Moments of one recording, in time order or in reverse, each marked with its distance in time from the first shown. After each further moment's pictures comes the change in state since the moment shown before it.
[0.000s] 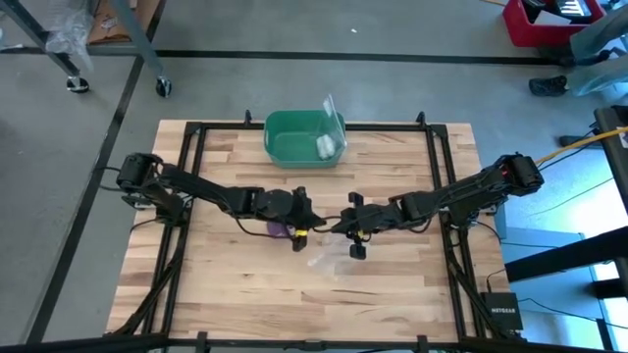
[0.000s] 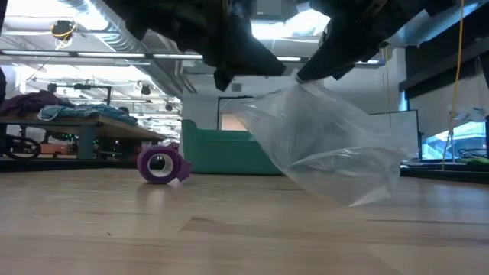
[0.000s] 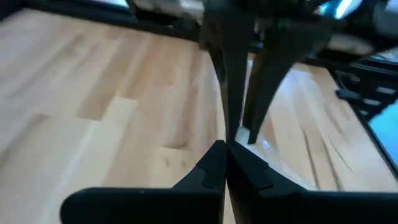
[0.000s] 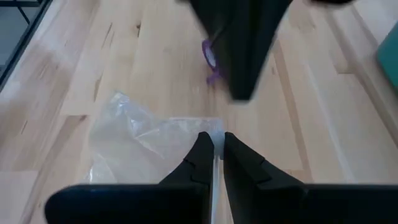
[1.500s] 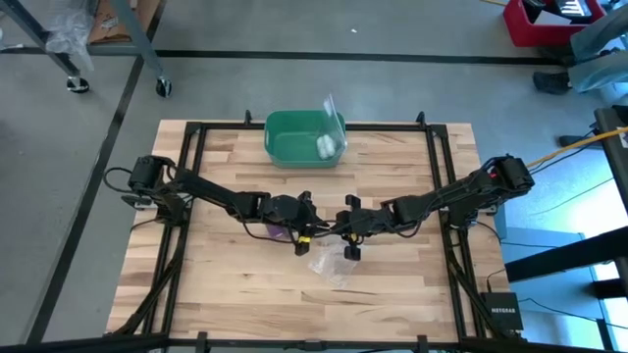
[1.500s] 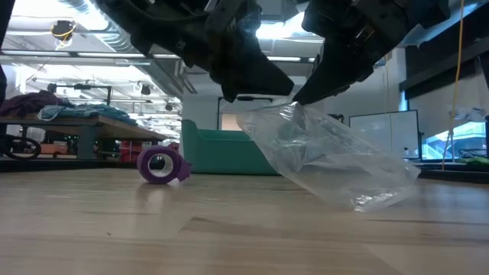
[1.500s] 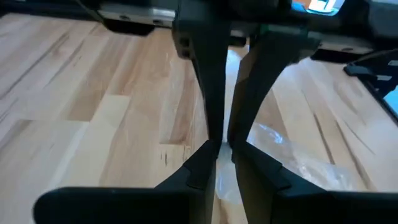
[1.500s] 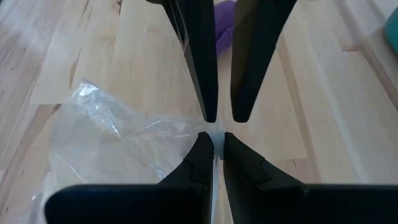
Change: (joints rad) left arm 0.002 0.094 0.001 0.076 0.007 0.090; right arm -0.001 0.091 0.001 0.027 0.027 0.024
